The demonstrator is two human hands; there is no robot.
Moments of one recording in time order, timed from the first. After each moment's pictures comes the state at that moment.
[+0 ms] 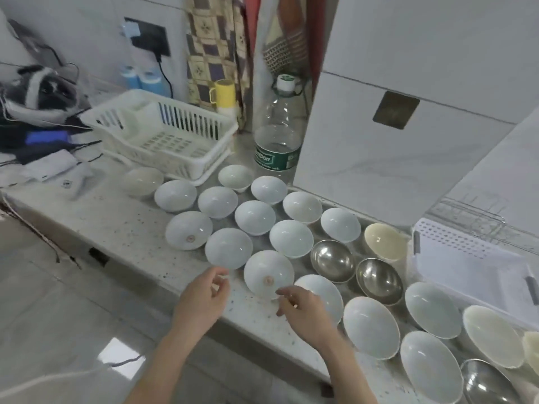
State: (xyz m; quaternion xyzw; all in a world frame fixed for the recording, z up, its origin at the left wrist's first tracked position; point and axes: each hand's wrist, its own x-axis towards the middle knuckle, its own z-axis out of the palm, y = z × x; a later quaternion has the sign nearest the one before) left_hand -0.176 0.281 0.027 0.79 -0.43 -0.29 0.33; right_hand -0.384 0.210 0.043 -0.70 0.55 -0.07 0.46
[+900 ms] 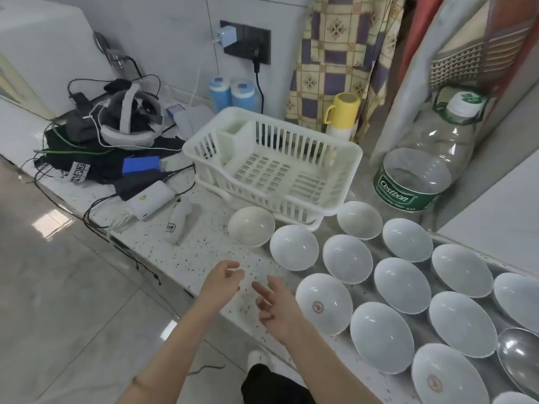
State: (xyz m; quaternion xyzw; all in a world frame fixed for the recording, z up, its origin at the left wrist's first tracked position) left_hand 0.151 0.203 -0.001 0.81 -0.22 -0.42 0.34; right_hand 0.015 0.162 0.002 -0.11 0.53 -0.17 0.82
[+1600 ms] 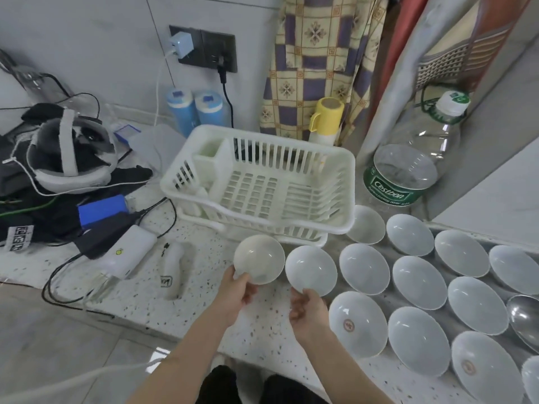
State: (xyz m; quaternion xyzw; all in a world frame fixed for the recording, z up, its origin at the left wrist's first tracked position) left_hand 0.226 0.125 -0.020 0.67 -0.14 -0.61 0.40; right_hand 0.066 0.124 -0.013 0.06 0.60 -0.40 0.69
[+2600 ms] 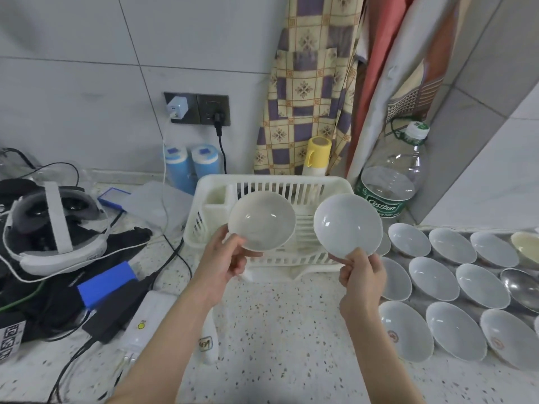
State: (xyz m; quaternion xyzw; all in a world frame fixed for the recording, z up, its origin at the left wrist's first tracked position) left_hand 0.362 0.064 0.106 0.49 -0.38 -0.63 0.47; right_hand 0.141 0.101 0.114 -0.16 0.58 -0.68 0.43
